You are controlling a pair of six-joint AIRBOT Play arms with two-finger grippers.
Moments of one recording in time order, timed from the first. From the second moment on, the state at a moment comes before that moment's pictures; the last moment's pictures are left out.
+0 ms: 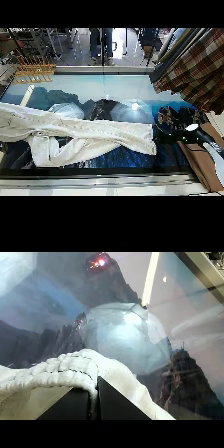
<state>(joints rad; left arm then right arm) 0.94 -1.79 2.02 0.67 -1.46 -1.24 -0.32 -1.45 0.86 -0.83 1.04 1.13</state>
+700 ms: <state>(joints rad) 0.95 -1.79 2.02 0.51 -1.46 -1.24 -0.32 -1.41 1.10 -0.84 1.10 1.11</state>
